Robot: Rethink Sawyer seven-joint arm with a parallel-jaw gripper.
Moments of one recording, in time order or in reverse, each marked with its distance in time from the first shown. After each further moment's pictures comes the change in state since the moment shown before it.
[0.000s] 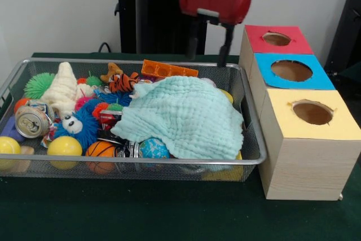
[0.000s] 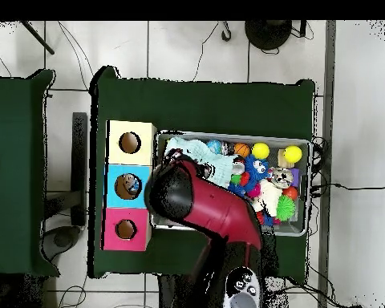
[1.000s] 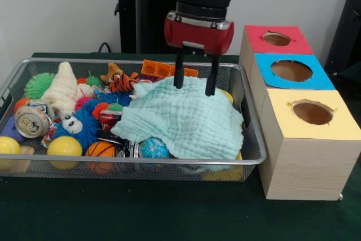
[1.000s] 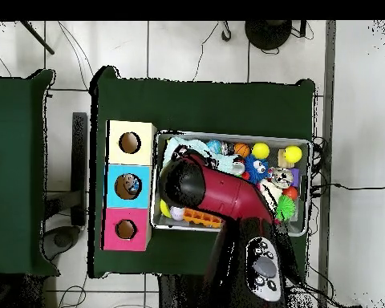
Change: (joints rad) arm -0.126 0.062 0.148 -0.039 -0.155 -0.038 0.000
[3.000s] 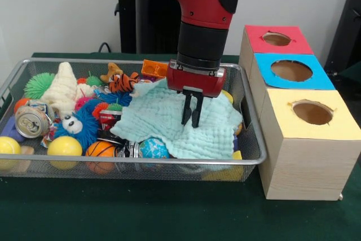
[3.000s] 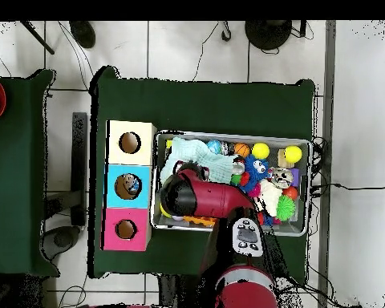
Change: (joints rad) arm -0.007 0.183 0.018 -0.011 -0.196 -0.209 0.000
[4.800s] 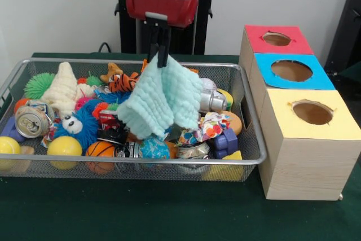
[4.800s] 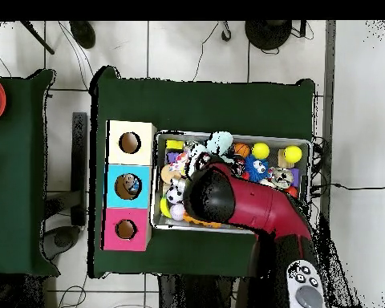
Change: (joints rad) arm -0.141 -0.323 0.051 0.061 -0.004 0.252 0.000
